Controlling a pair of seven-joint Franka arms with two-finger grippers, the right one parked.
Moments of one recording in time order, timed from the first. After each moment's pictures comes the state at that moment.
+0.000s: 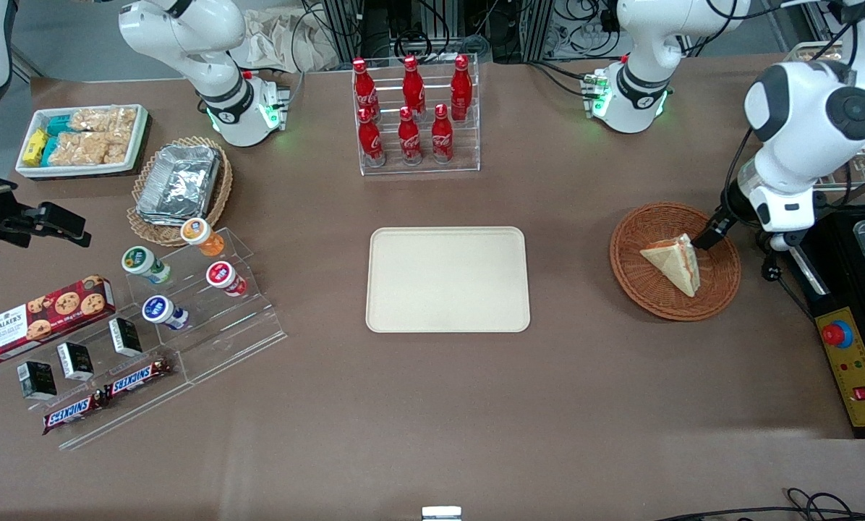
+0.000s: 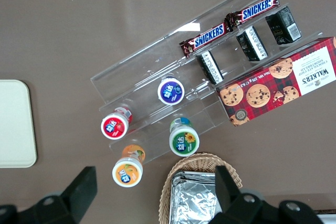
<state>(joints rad) -0.11 -0.17 0.14 -2.44 0.01 2.29 -0.85</state>
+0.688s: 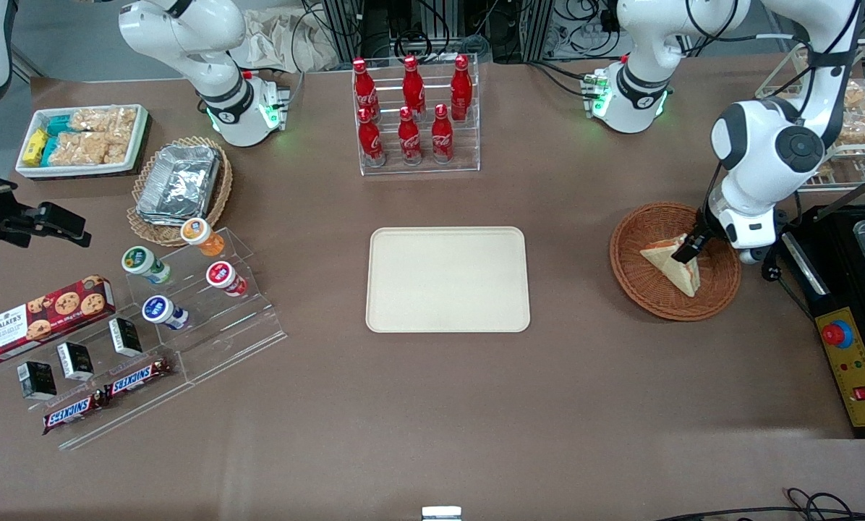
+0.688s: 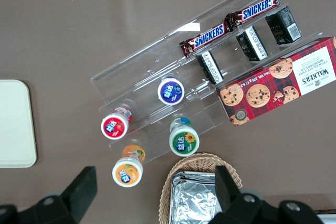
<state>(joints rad) -0.11 -0.04 0.14 -2.56 0.00 2.54 -0.85</state>
